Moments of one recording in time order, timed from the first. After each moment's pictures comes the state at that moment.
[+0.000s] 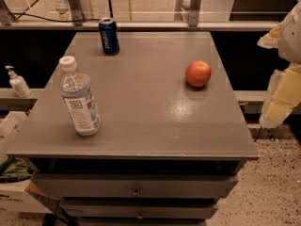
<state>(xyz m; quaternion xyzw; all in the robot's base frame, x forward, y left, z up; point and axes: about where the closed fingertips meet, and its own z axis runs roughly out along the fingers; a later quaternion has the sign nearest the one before) 0.438 -0.217 0.976 -0.60 0.78 -0.03 0.16</state>
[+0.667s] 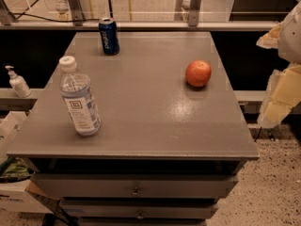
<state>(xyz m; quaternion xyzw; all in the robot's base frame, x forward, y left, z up) 0.437 -0.213 0.977 -0.60 0.78 -0.03 0.17</state>
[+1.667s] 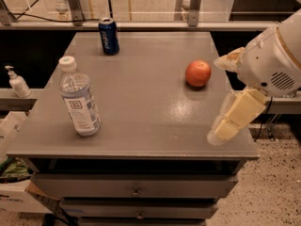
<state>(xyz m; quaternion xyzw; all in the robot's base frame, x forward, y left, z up) 0.422 -0.128 0.948 -0.59 0.75 0.12 0.26</state>
